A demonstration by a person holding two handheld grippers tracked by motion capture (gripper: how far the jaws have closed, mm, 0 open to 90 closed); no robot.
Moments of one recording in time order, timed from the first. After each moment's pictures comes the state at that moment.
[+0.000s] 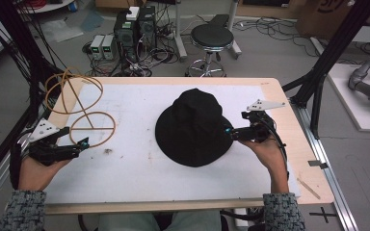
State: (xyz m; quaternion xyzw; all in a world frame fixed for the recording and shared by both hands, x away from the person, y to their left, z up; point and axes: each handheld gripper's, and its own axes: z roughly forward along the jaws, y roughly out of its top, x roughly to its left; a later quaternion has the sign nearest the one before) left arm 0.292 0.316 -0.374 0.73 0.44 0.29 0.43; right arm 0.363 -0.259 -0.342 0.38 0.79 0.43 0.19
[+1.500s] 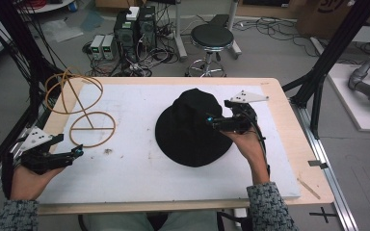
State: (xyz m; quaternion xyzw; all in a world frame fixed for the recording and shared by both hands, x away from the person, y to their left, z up) left arm 0.271 0.331 -0.383 0.73 0.45 0.29 0.43; right arm 0.382 -0.210 -0.334 0.35 0.76 0.50 0.21
